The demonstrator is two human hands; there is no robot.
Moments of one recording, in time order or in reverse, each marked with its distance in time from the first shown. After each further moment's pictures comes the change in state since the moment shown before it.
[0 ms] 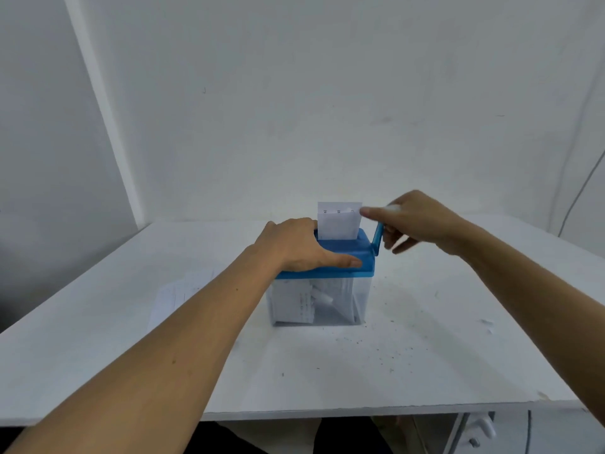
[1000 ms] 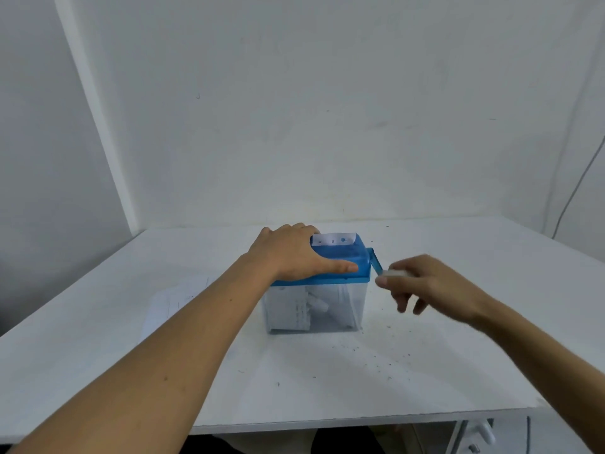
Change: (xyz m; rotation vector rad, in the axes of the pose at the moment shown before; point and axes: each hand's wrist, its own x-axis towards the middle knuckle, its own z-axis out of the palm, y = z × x) left_hand -0.007 0.005 -0.004 0.048 -0.011 0.048; right_hand -0.066 0.043 0.023 0.009 -0.159 -0.063
